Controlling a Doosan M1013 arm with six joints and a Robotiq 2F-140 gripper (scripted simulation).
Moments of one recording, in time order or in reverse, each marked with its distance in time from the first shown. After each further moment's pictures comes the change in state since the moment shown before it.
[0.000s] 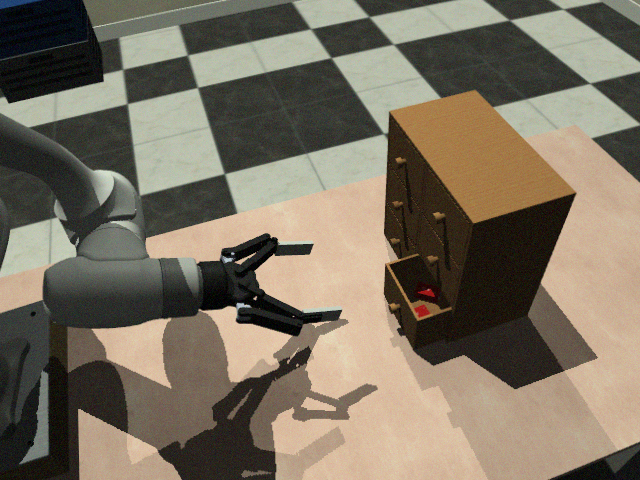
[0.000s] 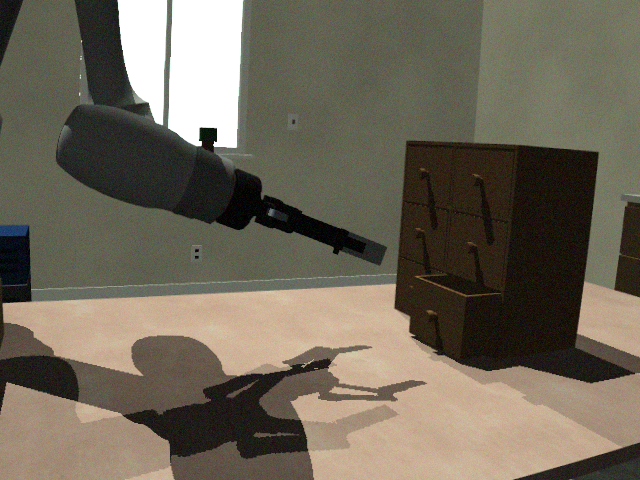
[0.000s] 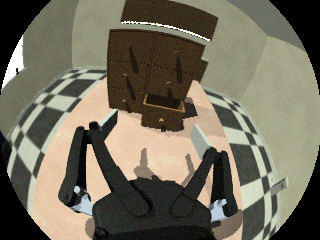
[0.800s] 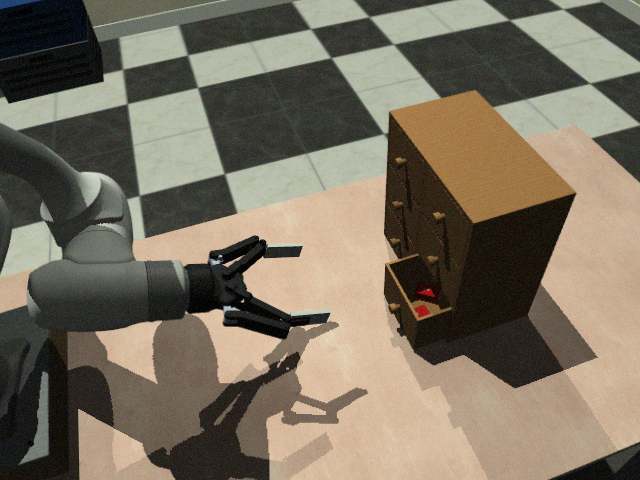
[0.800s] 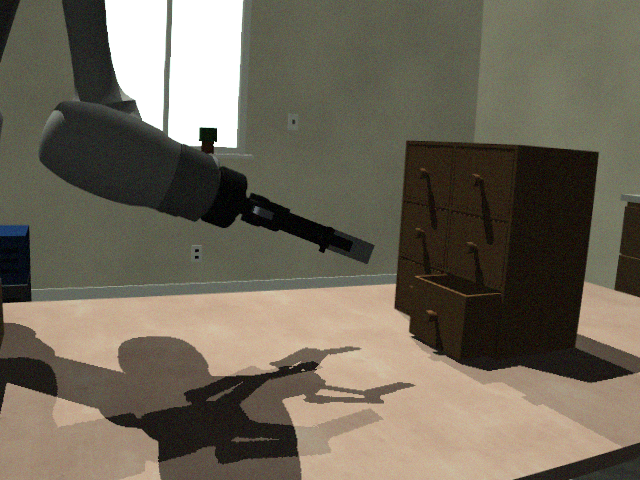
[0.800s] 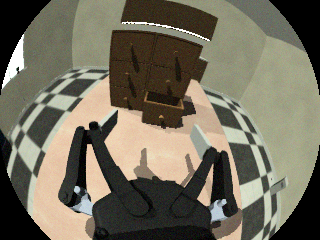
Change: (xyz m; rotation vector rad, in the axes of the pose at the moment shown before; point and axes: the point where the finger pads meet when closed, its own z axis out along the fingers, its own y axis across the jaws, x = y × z) arm -0.004 0.000 -0.020 0.000 0.000 -0.001
